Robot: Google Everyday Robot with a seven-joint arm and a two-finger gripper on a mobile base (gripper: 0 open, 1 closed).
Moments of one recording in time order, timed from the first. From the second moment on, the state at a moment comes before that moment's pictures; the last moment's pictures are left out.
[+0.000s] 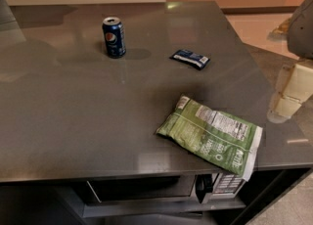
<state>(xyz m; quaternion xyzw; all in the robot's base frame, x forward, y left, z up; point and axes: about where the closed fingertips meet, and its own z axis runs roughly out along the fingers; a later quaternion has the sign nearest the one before) 0.438 -0.217 0.976 -0.60 0.78 -0.03 0.16</state>
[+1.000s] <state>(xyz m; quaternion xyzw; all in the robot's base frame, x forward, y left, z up) 0.517 -0.195 0.959 -0.58 0.79 0.00 0.19</state>
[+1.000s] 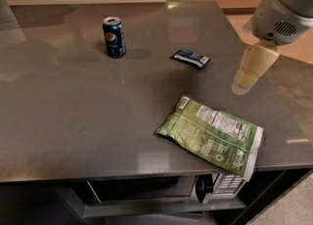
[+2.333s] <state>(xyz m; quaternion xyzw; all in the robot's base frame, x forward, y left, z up) 0.685 -0.148 0.861 -0.50 0.85 0.06 0.16</state>
